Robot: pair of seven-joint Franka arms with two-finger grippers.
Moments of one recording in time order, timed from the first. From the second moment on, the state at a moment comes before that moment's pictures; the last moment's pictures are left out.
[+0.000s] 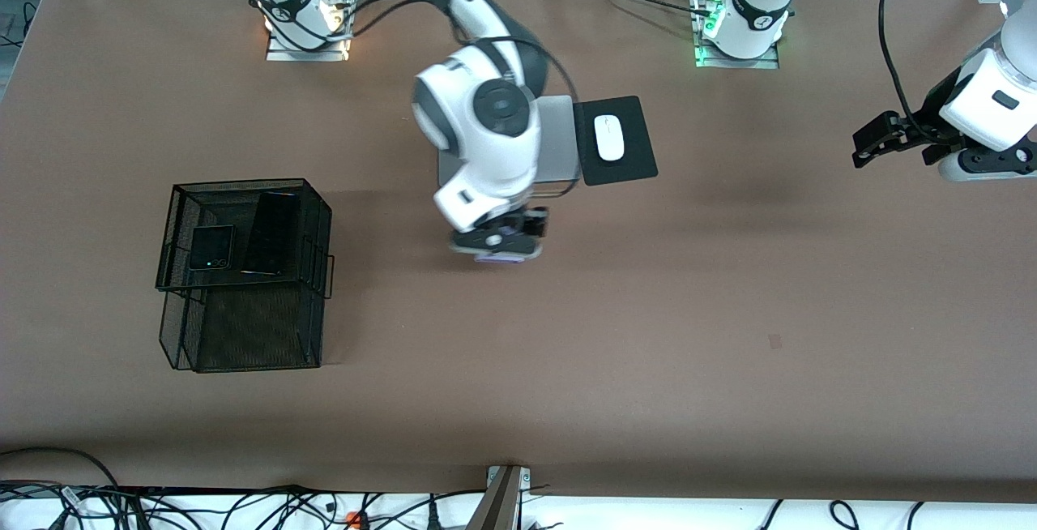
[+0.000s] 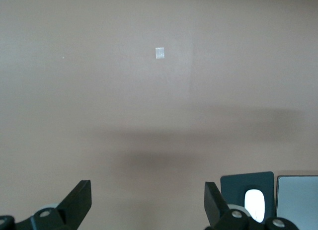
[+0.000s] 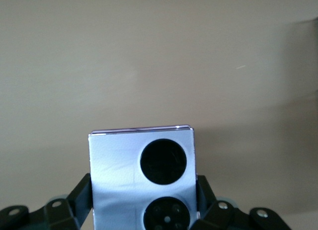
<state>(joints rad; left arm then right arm) -0.02 -0.01 -0.04 -1.67 0.01 1.63 -0.13 0.84 0.74 -0.25 -1.13 0.04 1.89 0.74</state>
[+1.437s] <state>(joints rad) -0.02 -0.01 -0.04 -1.67 0.01 1.62 -0.13 0.46 0.84 -0.55 -1.39 0.52 2.28 -0.39</state>
